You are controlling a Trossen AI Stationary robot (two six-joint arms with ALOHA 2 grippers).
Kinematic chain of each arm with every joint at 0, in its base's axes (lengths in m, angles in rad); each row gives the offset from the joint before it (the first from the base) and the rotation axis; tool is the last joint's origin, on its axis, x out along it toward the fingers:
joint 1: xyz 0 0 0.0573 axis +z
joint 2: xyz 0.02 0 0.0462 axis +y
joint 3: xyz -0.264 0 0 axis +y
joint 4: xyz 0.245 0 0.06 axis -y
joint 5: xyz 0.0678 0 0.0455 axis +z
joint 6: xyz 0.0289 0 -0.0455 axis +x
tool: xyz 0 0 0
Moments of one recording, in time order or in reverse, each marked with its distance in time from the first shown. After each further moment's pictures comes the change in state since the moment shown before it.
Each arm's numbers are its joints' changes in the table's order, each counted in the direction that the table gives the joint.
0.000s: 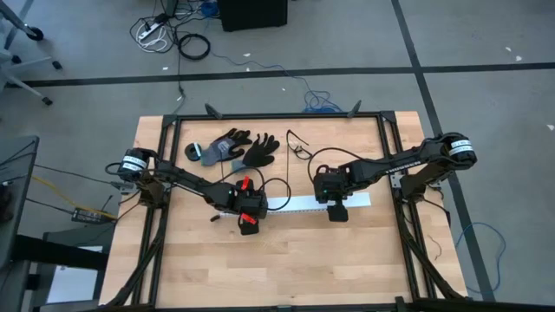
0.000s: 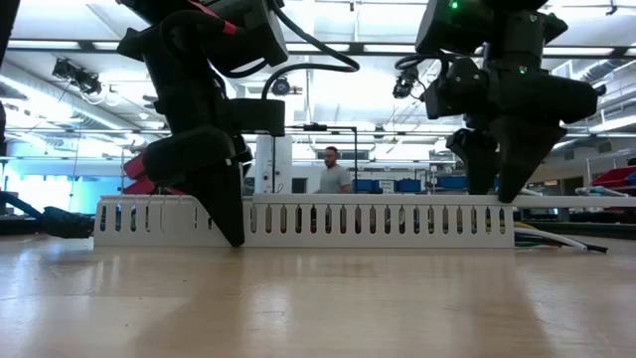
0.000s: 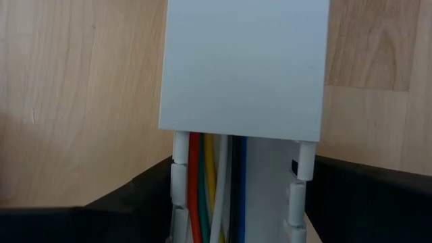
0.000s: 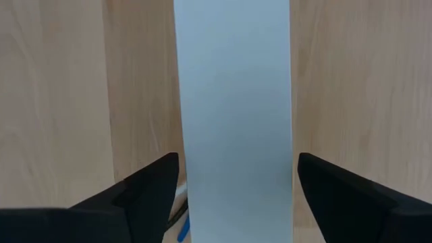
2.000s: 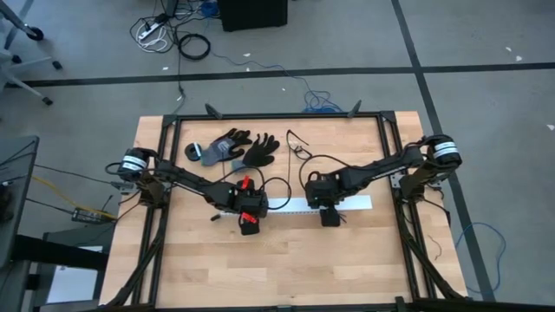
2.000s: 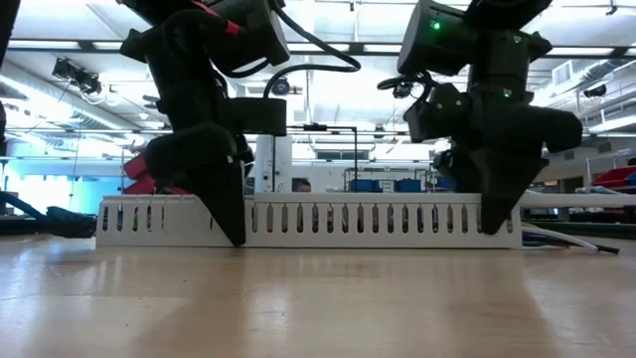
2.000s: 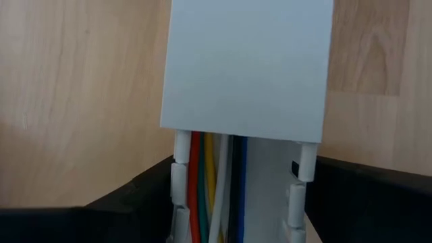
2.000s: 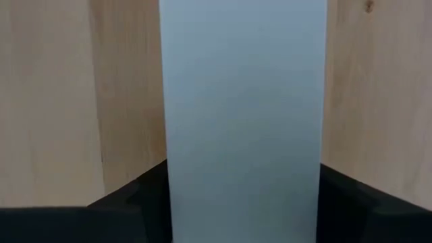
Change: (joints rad) left arm 0.011 -0.002 0.000 0.011 -0.024 0.005; right arm 0.032 0.146 -0.028 0.097 0.000 0.028
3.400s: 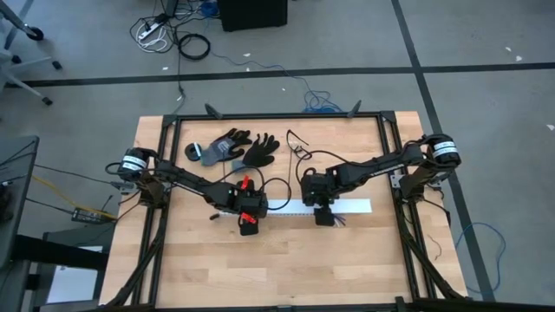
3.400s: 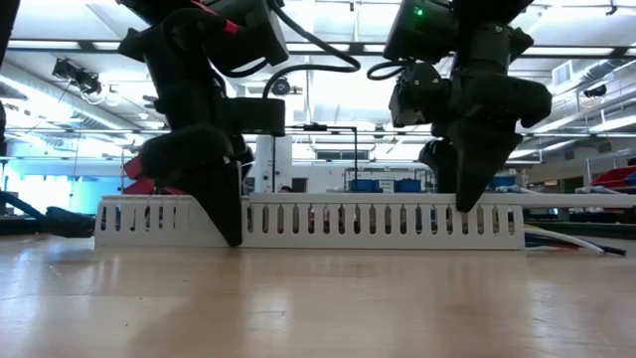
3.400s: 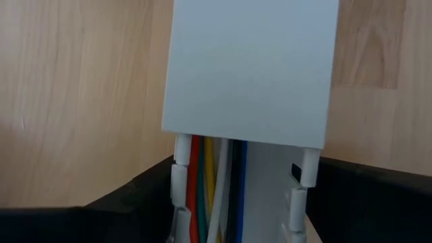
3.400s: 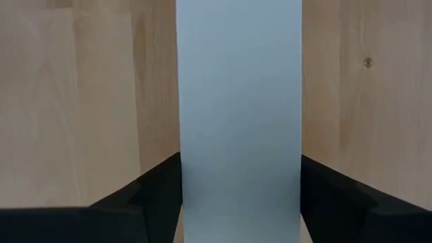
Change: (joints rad) left arm 0.000 0.002 0.002 0.011 0.003 0.020; right arm -0.035 0.007 -0.060 0.038 0.092 0.028
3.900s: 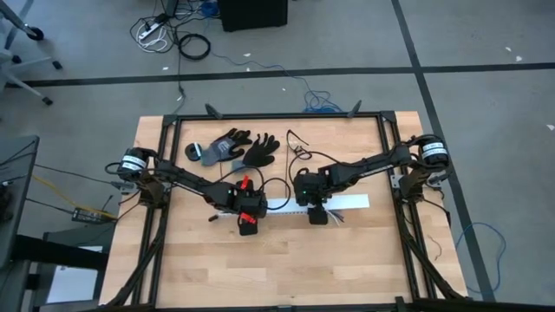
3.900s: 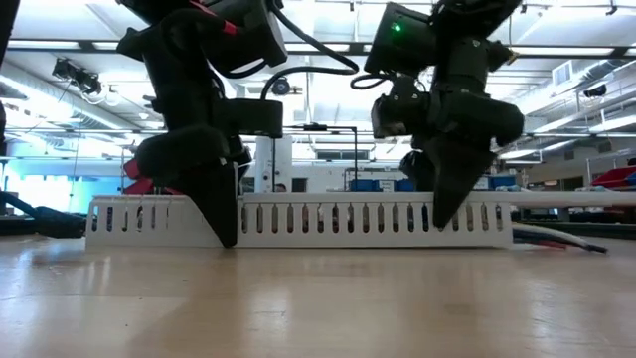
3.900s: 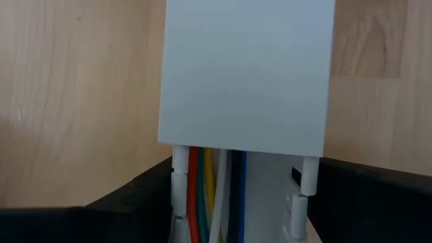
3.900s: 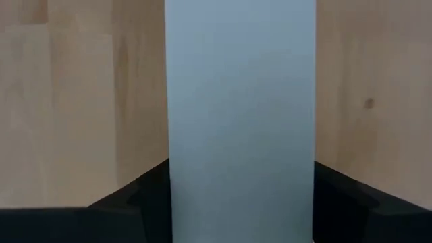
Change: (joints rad) left arm 0.000 0.000 0.001 -0.012 -0.003 0.001; right arm -0.024 0.092 -0.050 0.059 0.001 -0.062
